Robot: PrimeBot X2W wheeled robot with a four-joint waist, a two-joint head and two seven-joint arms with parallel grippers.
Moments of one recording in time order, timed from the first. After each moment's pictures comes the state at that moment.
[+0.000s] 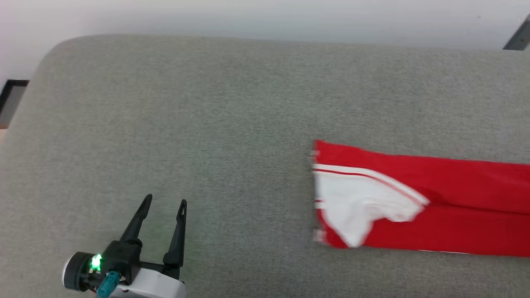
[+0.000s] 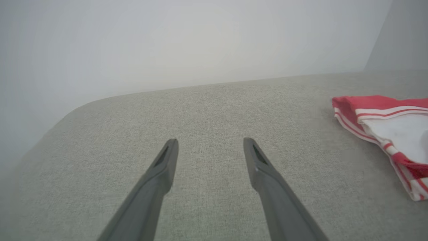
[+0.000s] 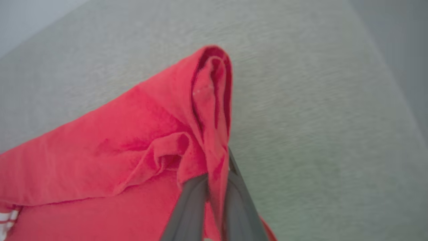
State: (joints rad) left arm -0.05 0.15 -0.04 0.12 -0.07 -0.12 -0.26; right arm -0.26 -0.59 -0.35 0.41 0.74 0.13 0.69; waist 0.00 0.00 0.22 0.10
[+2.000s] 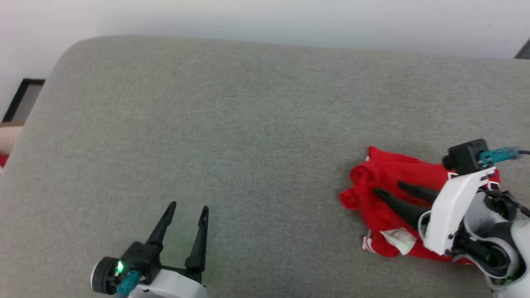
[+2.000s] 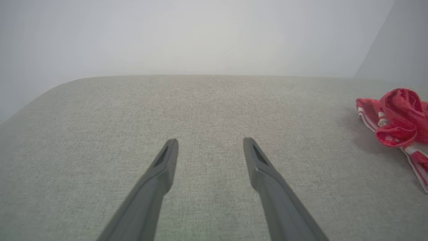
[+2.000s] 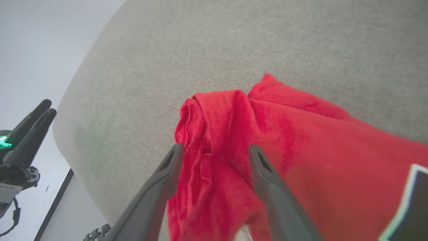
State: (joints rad) left arm -0.06 0.08 -0.07 0.19 -0.11 -0.13 -0.26; right arm -0.36 -0.39 0.30 0.06 0.83 0.13 0.65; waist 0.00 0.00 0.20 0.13
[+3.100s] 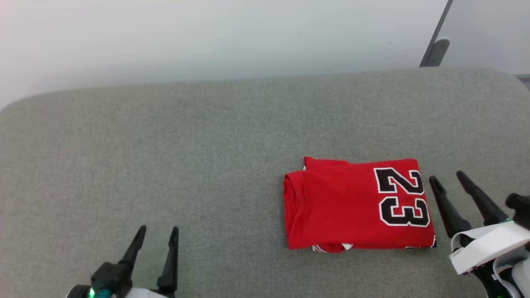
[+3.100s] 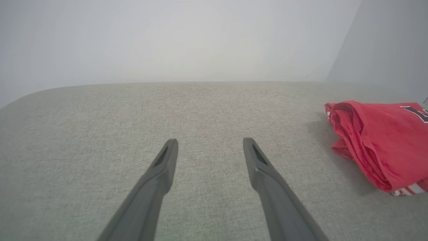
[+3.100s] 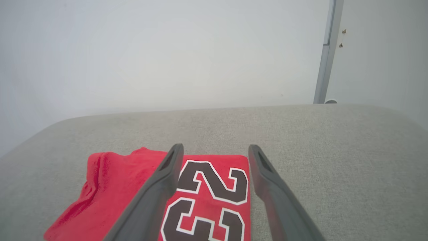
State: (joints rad) left arm 0.01 0.12 0.01 0.21 -0.16 -0.13 -0.26; right arm -0.28 -0.50 0.40 0.31 0.73 0.13 -0.26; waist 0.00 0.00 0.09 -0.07
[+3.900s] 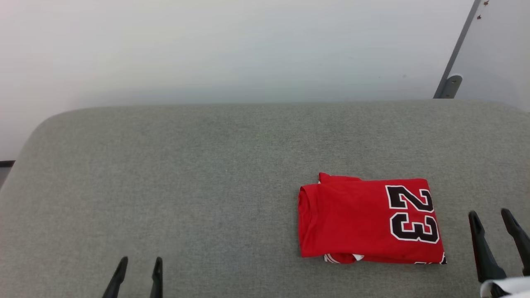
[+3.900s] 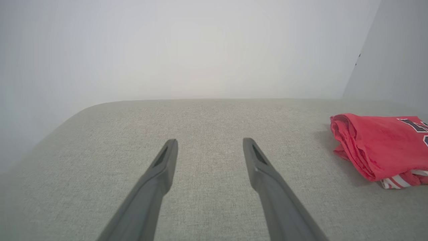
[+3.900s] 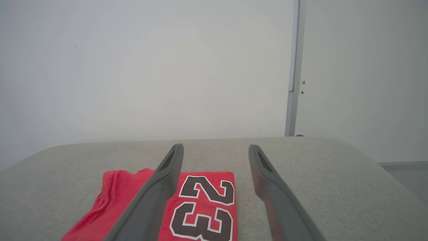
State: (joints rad) left arm 0.22 0.10 0.07 0.01 -0.12 -0.13 -0.26; right arm 0.08 -0.35 0.03 0.01 0.47 0.13 -0.26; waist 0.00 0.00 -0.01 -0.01
